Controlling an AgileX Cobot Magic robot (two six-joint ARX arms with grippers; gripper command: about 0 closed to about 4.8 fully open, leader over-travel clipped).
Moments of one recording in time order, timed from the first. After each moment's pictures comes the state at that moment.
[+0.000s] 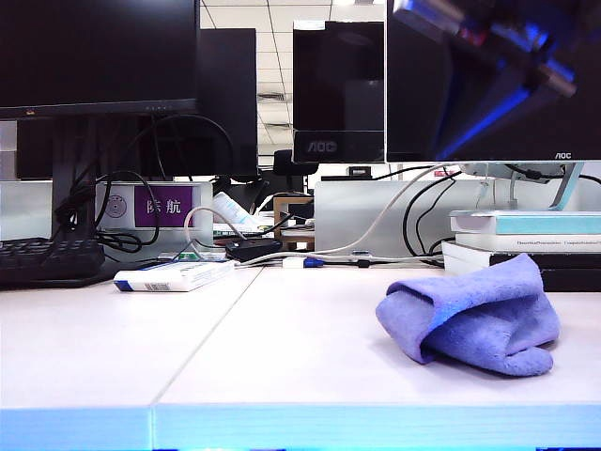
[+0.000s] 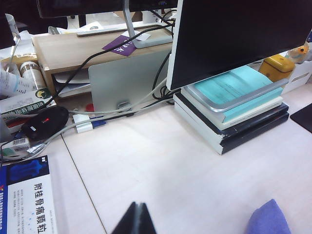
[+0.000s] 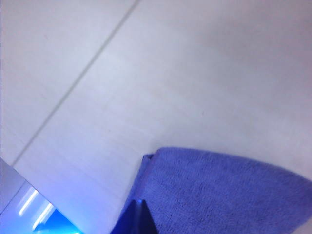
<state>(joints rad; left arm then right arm) -0.50 1.19 1.26 -0.31 0.13 -0.01 0.54 1.15 0.95 -0.61 -0.15 0.04</state>
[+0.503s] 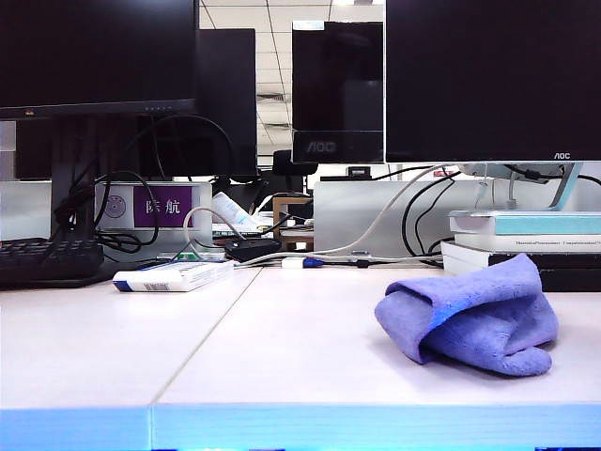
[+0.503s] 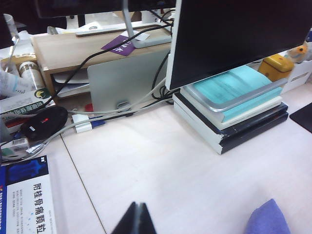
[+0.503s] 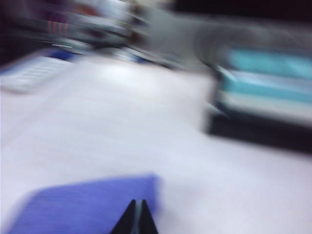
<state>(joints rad) -0.50 1.19 1.26 -0.31 0.13 -0.01 0.27 0.26 0.30 -0.23 0.01 0.00</state>
